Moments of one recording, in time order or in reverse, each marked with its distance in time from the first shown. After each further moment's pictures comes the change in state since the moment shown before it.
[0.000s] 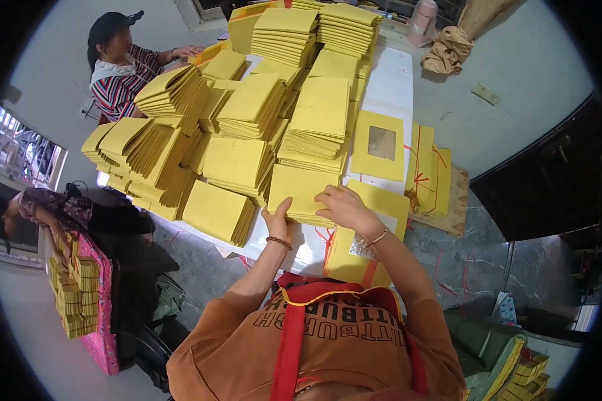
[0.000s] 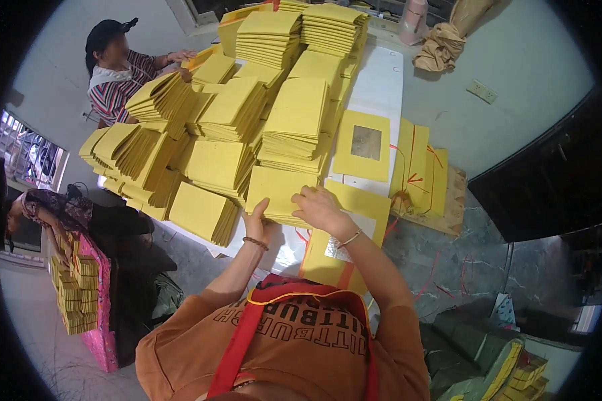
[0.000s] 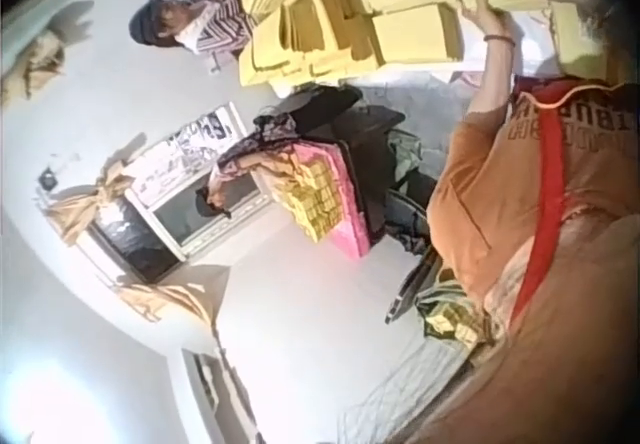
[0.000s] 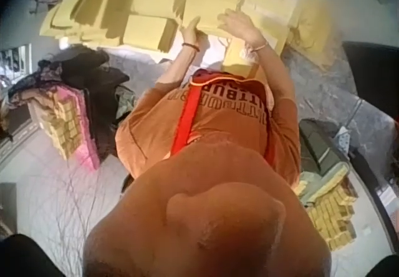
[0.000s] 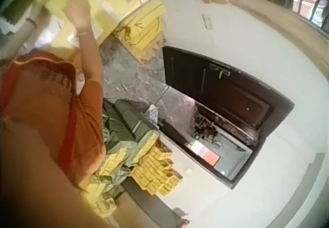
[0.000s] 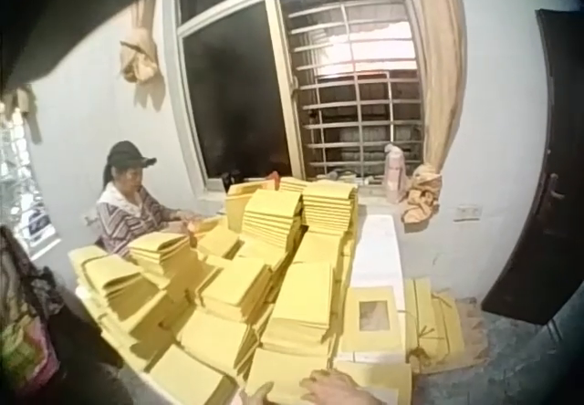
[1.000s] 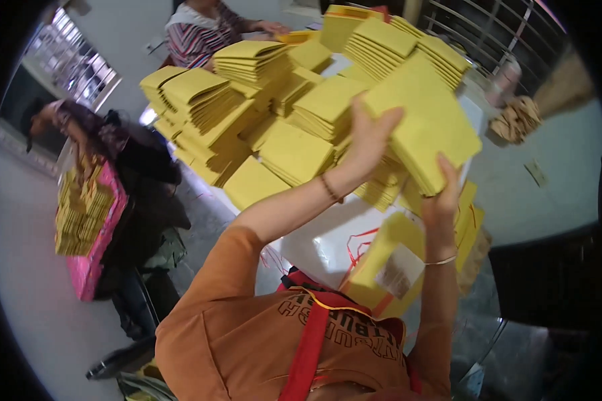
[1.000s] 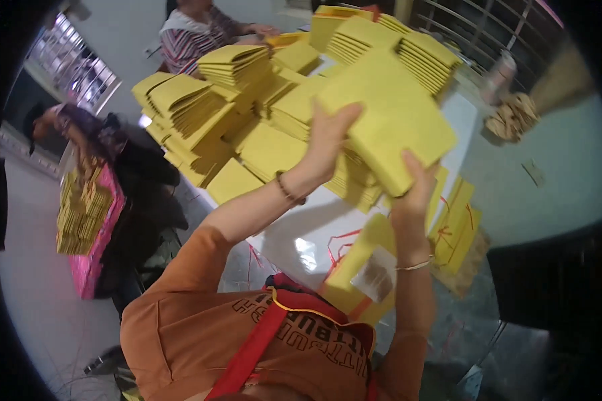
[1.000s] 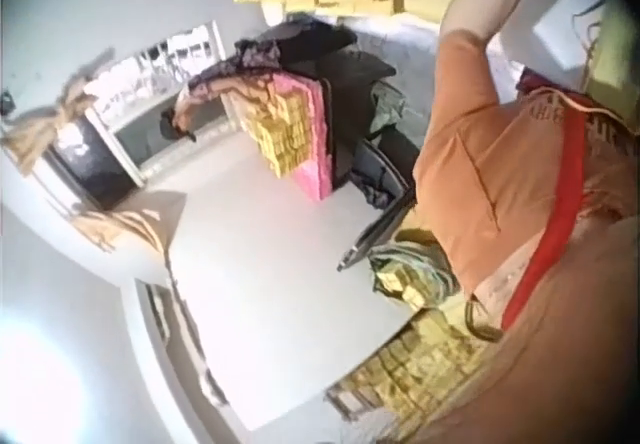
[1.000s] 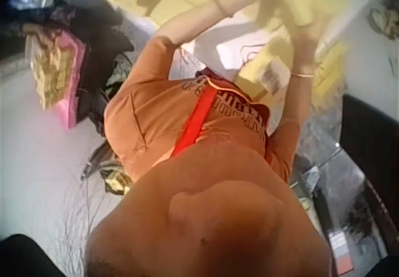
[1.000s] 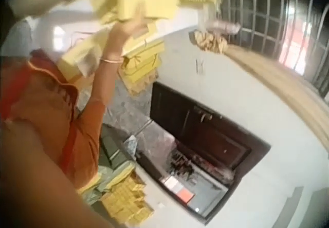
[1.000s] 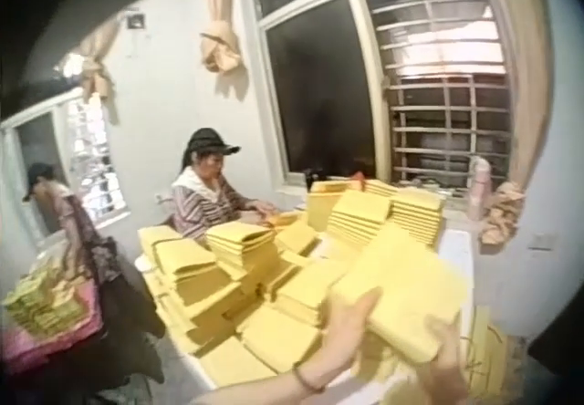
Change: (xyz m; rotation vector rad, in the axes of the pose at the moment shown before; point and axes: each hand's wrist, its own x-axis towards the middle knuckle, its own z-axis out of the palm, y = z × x) left_hand 0.003 0.133 0.204 0.139 -0.495 0.528; right_hand 0.035 -0.008 -0.118 1.360 0.918 0.104
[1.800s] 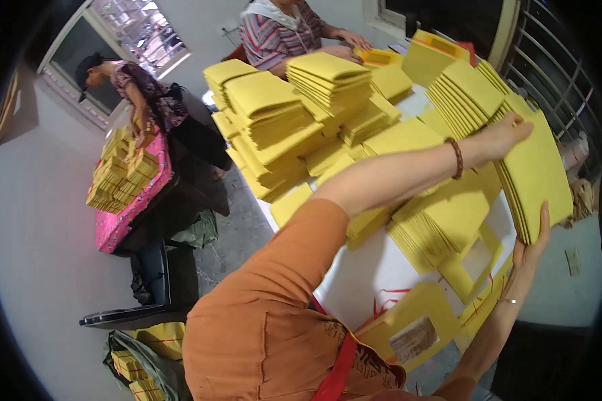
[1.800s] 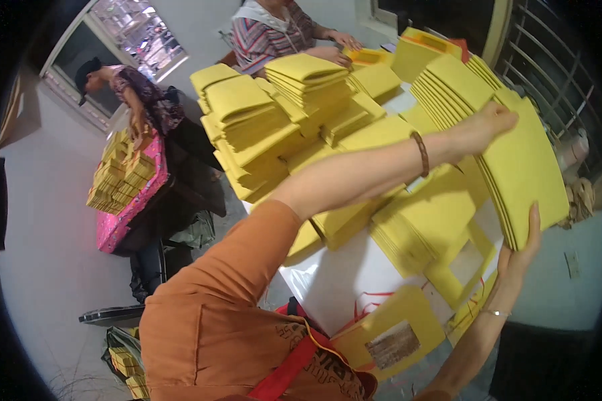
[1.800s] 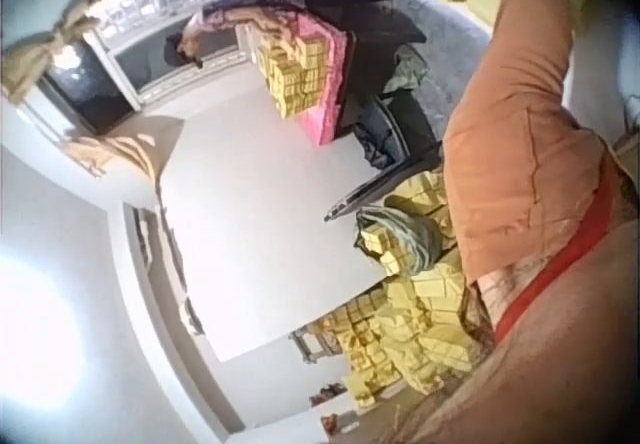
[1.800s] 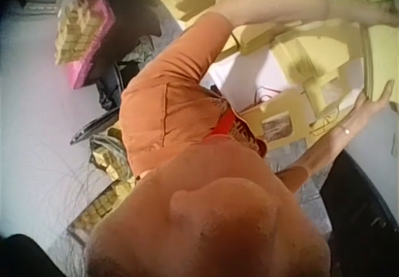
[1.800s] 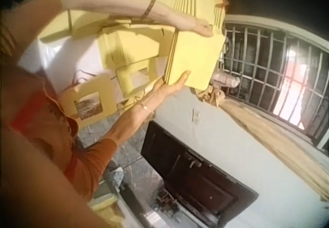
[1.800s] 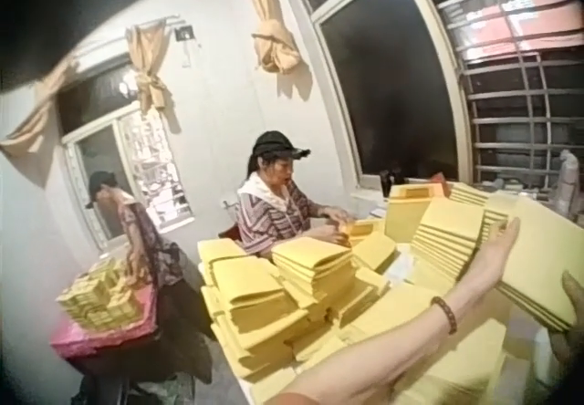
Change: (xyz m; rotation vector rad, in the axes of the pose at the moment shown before) left_hand 0.167 -0.028 0.037 0.315 -0.426 -0.219; right_hand 0.151 -0.002 -0.056 0.159 0.009 0.208
